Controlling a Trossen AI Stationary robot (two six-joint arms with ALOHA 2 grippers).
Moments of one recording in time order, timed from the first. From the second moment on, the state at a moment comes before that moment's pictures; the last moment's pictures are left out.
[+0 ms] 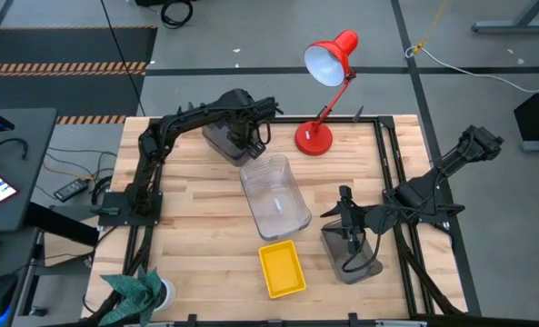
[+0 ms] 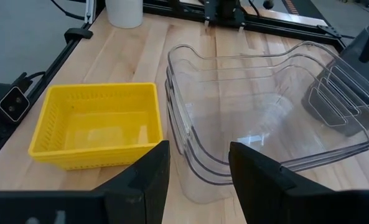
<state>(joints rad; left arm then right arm) 0.45 2.10 2.01 -1.49 -0.10 -0.37 0.58 1.05 0.73 -0.27 0.50 0.17</state>
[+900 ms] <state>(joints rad) 0.44 2.10 2.01 -1.52 -0.10 -0.33 0.58 1.05 0.73 -0.26 0.50 0.16</state>
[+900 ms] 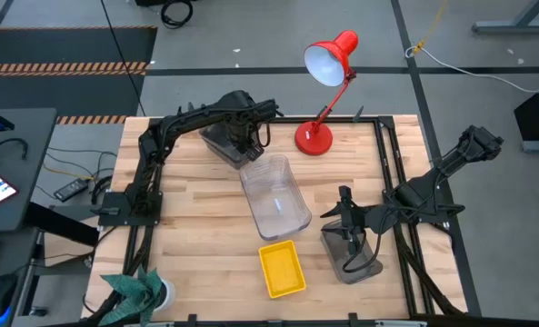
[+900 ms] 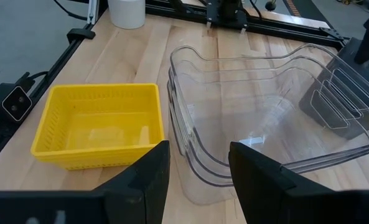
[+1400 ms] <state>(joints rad) 0.40 2.11 2.02 -1.54 -0.16 -0.33 0.58 1.05 0.73 -0.26 0.50 0.18</state>
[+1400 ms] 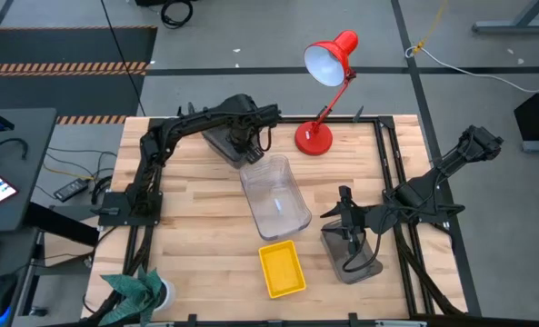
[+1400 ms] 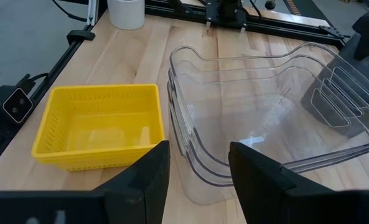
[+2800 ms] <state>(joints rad) 0.35 2.10 1.89 -1.45 -0.18 -0.27 0.63 1.05 0.73 -0.26 0.52 0.22</state>
